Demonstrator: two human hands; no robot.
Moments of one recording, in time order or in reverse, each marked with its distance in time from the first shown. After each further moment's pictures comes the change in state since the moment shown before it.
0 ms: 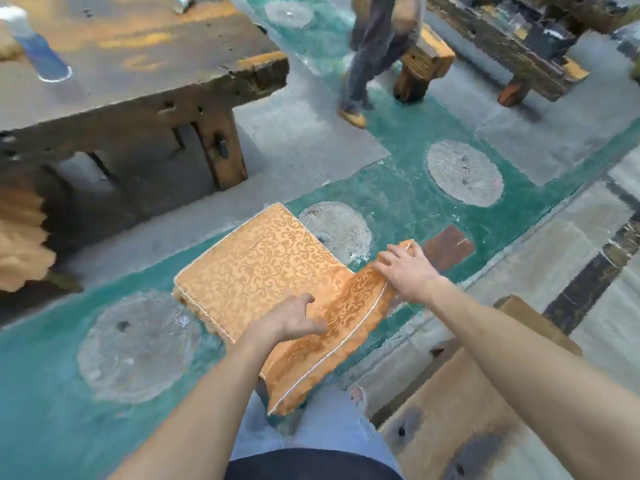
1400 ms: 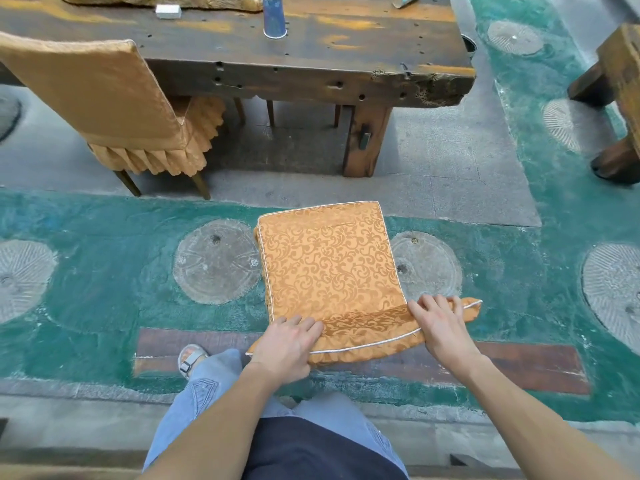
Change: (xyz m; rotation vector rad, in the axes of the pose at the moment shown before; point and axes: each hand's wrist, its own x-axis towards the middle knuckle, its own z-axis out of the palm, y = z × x) left_hand -0.039 -0.001 0.100 0.444 0.539 -0.170; right_hand 0.060 0.015 0.031 0.034 0.301 -0.333
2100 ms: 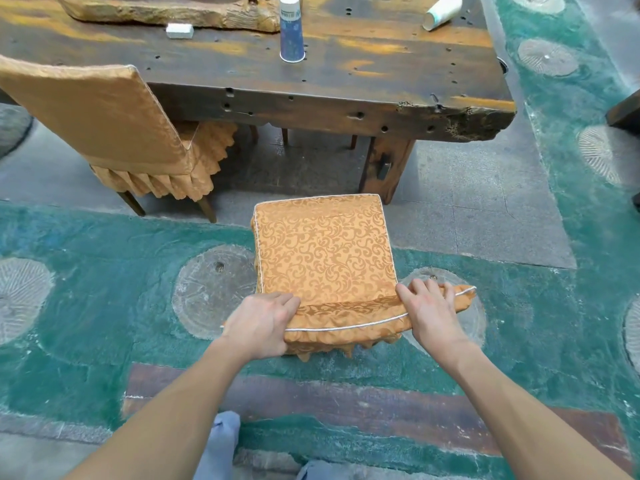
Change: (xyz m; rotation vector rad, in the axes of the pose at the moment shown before) left_hand 0.118 -0.157 -0.066 0.047 0.091 -0.085; right_hand 0.193 -0.011 -0.075 -0.020 0.046 -0.006
